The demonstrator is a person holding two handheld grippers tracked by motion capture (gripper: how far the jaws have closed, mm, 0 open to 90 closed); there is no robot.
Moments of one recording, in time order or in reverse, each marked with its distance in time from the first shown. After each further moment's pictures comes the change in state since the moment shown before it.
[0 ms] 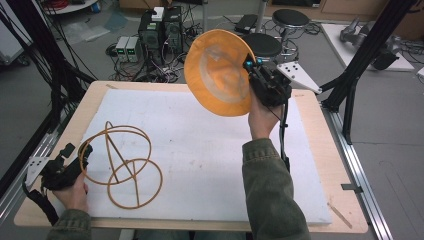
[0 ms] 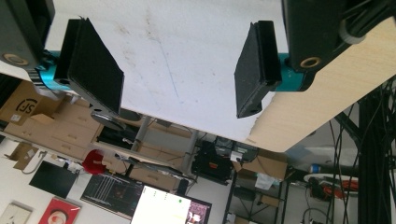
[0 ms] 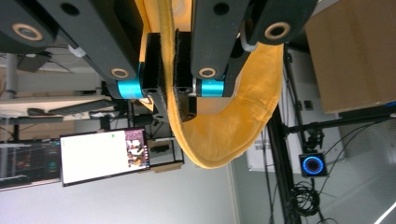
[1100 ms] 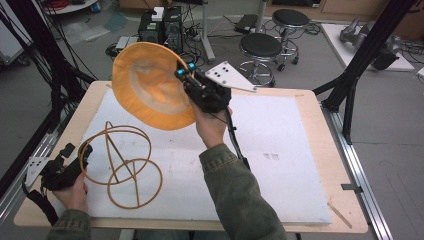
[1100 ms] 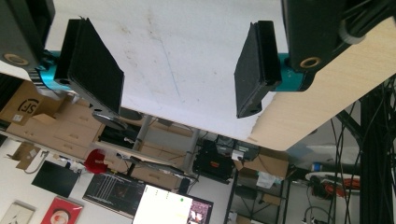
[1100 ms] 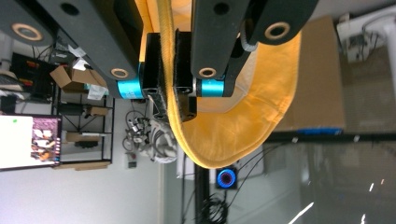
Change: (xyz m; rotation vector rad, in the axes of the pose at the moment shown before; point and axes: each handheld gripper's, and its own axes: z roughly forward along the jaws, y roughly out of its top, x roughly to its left) left arm 0.001 0.000 -0.001 -0.006 -0.003 -0.001; right arm 0.119 -0.018 0.039 0.025 0.290 -0.081
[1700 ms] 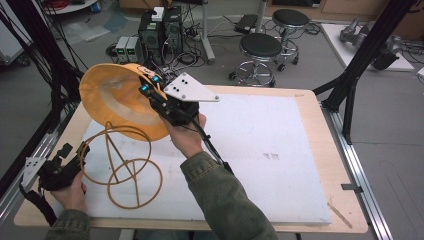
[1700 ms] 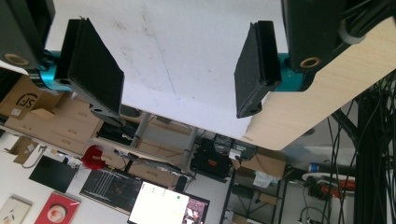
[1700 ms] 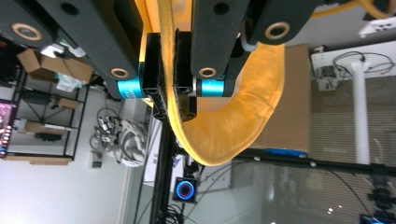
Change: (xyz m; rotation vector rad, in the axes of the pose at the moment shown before) left arm 0.005 0.001 -0.001 -0.006 0.011 -0.019; right arm 0.056 -0.012 0.023 0.037 0.137 -0.092
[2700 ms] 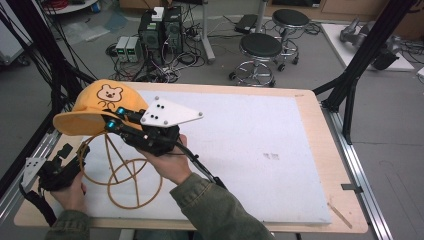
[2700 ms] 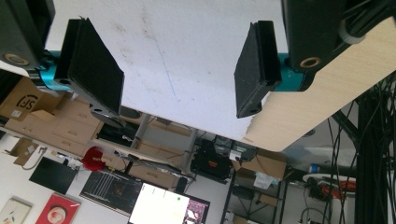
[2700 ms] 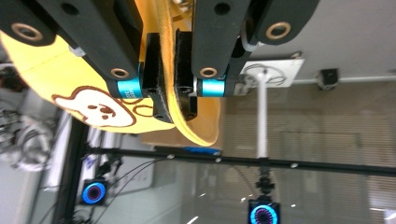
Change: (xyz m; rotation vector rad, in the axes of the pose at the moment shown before) left arm 0.000 -0.001 -0.001 0.005 -0.002 0.001; right arm 0.059 0.003 -0.011 0.011 0.348 0.081
